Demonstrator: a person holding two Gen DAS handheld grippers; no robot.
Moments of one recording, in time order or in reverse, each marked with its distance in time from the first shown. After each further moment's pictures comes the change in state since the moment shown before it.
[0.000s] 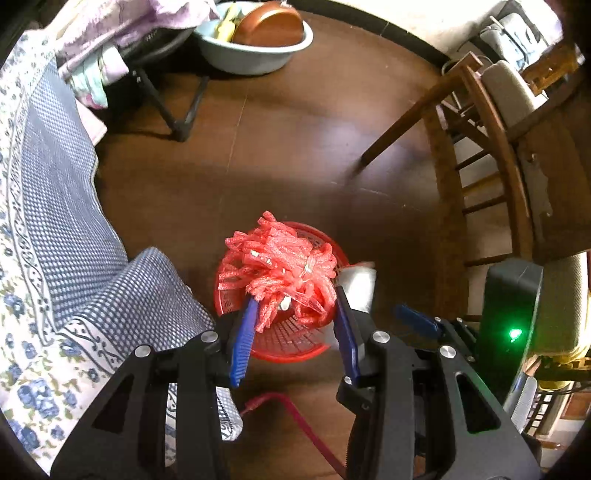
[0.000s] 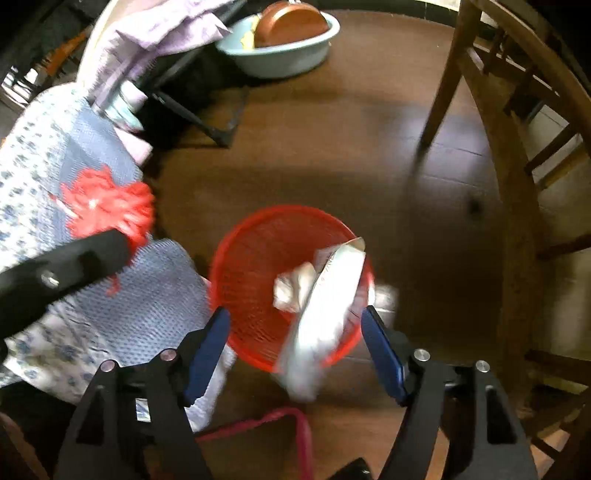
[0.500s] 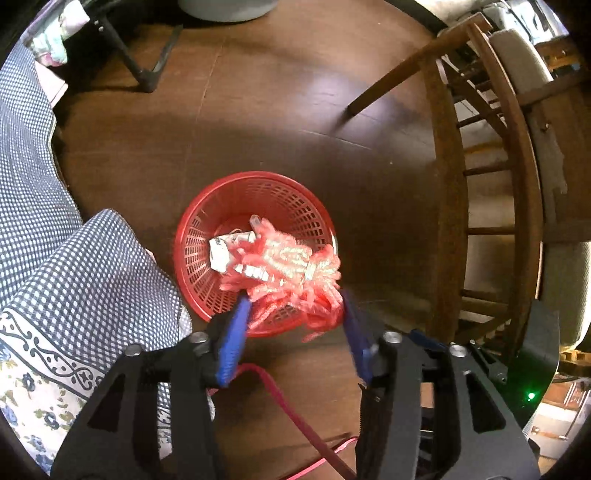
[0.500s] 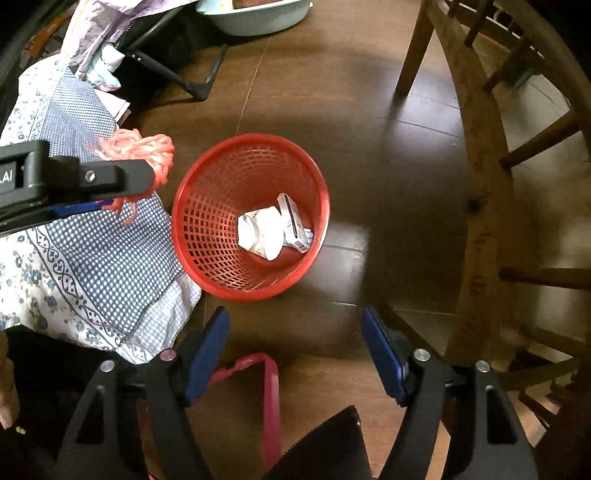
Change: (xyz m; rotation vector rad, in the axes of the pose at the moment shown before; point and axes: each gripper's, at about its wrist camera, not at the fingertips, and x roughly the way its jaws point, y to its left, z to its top) left arm 0.045 -0.008 -0.005 0.001 0.178 -0.098; right arm -0.007 -0.027 -0.048 -0.003 0.110 -0.039
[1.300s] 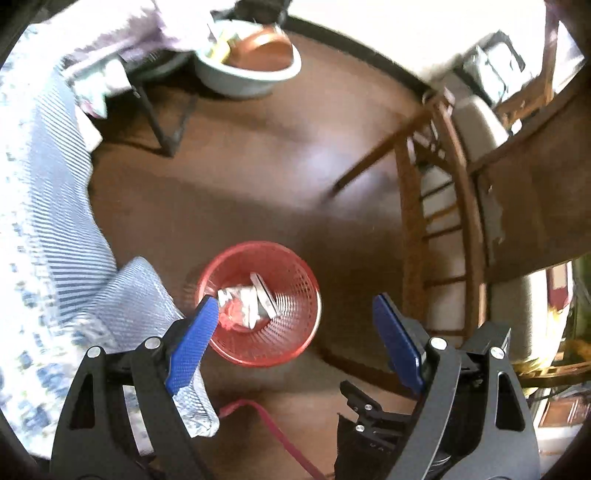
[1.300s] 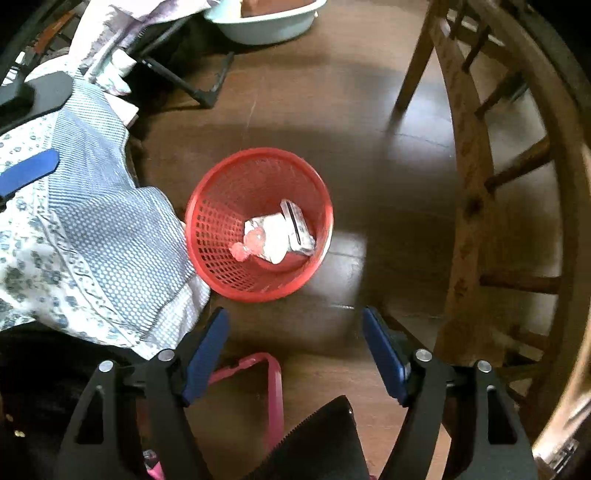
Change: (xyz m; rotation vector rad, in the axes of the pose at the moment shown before) left arm -0.107 -0.003 -0.015 -0.030 -0.307 -0.017; right arm -0.042 0.018 0.009 -0.030 -0.049 -0.018
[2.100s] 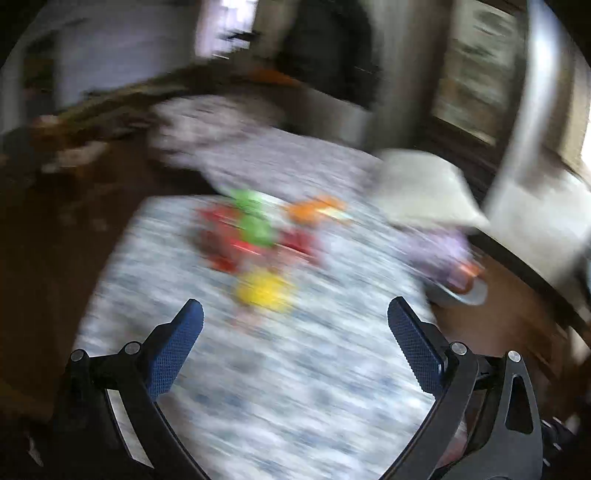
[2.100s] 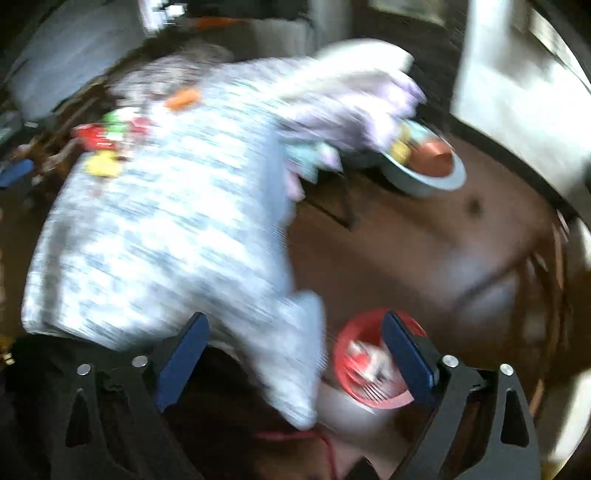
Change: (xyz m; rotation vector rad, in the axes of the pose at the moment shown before) left arm -0.351 0.263 -0.054 -0.417 -0.675 0.614; right arm -0.173 0.291 0.008 -0.525 -0.374 0.145
